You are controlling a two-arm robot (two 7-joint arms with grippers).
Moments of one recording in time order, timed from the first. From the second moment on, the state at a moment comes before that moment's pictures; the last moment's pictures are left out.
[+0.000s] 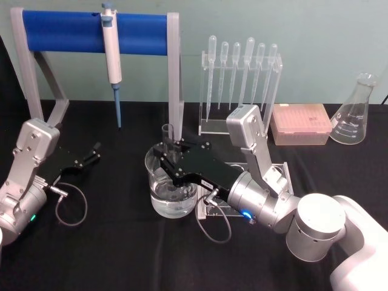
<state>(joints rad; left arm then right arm) -0.20 0.60 0.45 -1.41 -0.25 -0.12 0.03 0.32 0.25 -0.55 -1.41 0.31 -0.04 0.44</state>
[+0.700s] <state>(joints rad) -0.20 0.60 0.45 -1.41 -0.25 -0.12 0.03 0.32 0.25 -0.55 -1.41 0.31 -0.04 0.44</state>
